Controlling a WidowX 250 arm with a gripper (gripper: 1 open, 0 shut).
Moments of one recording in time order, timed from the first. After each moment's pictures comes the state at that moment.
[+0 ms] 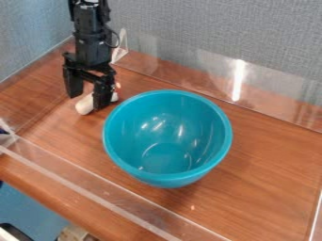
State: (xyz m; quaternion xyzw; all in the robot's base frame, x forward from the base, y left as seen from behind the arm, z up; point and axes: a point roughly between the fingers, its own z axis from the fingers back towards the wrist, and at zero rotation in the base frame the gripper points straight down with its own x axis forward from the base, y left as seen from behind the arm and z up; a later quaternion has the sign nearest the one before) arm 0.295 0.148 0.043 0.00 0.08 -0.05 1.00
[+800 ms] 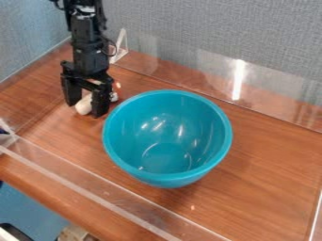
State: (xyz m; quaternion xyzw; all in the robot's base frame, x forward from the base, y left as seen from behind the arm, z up) arm 0.291 0.151 0.032 -0.01 0.08 -0.04 1.00
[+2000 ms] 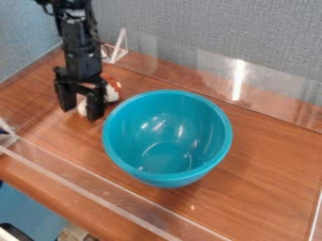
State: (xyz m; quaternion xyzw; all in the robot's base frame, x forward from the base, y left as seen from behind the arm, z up) arm 0.279 0.153 0.039 -0.03 0.06 -0.02 1.00
